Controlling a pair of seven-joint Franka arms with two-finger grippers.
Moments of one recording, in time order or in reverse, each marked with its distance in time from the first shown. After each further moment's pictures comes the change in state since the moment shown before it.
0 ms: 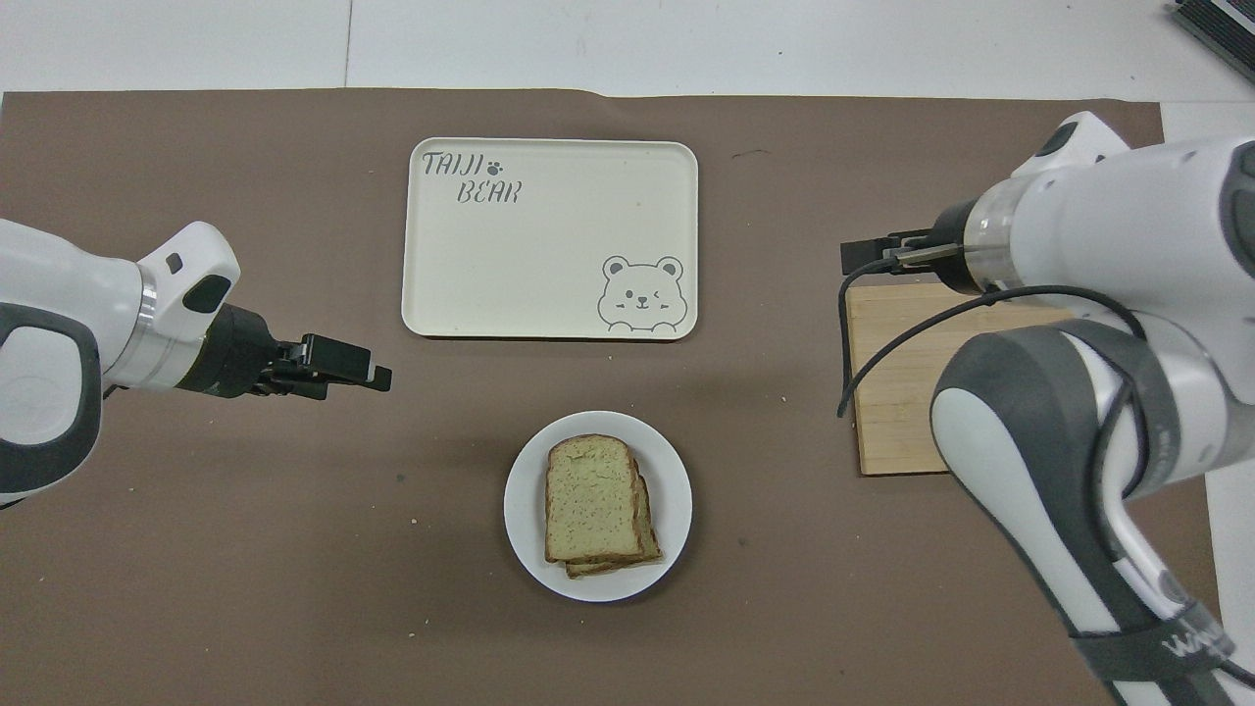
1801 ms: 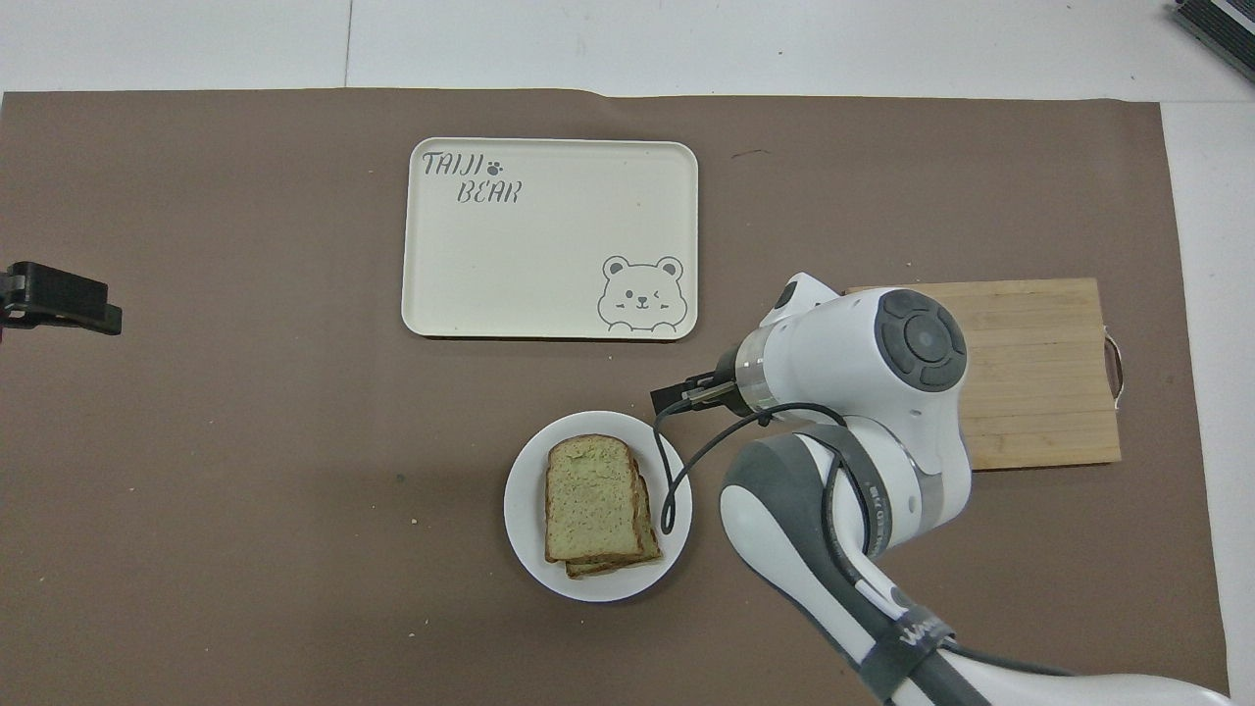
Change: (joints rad) left arm 0.069 -0.008 0.026 0.473 0.564 -0.311 -0.215; right arm 0.130 0.078 0.111 -0.271 0.236 0.195 -0.076
